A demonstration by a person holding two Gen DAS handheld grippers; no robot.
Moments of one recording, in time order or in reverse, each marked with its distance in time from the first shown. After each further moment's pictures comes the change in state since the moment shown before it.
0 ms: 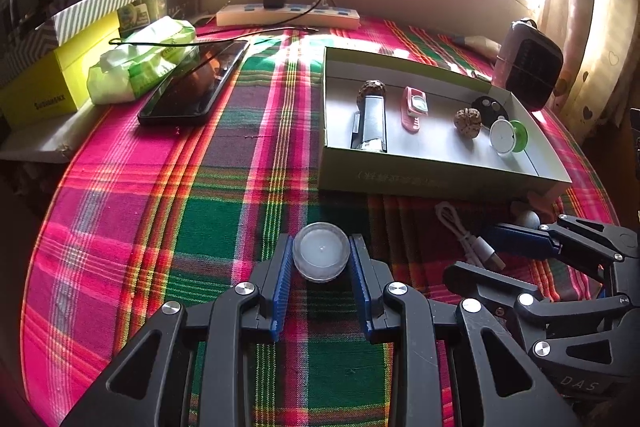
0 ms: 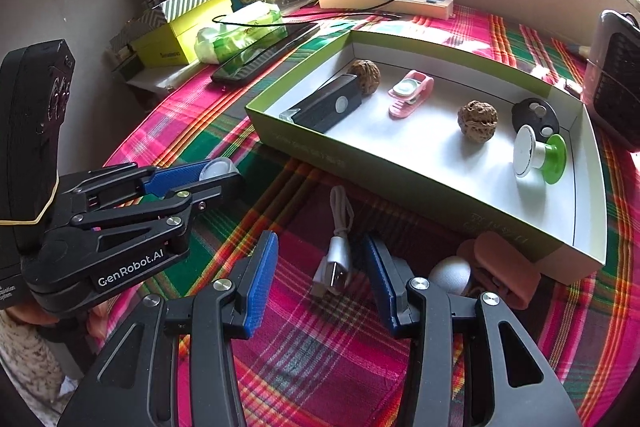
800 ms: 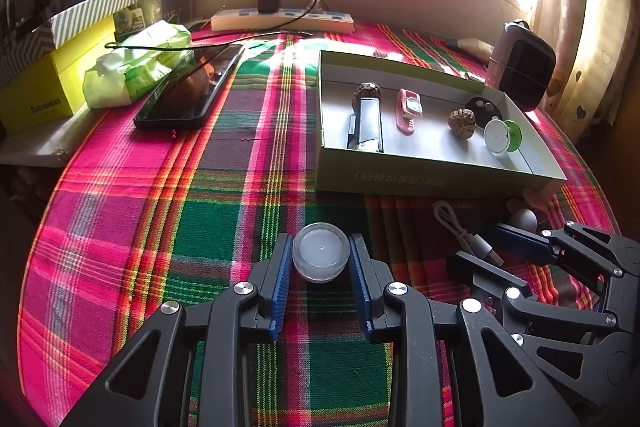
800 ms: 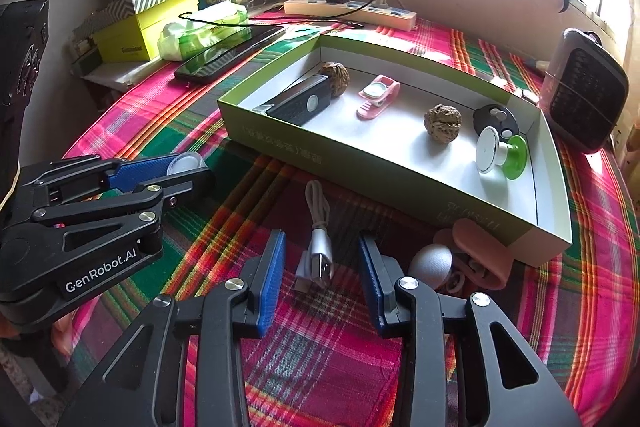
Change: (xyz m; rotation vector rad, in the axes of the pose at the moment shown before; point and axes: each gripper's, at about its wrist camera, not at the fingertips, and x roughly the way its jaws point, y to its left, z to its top) left arm -0.001 0.002 -0.003 0.008 -0.020 -0.022; right arm 0.001 0.014 -0.007 0.007 -0.033 -0.183
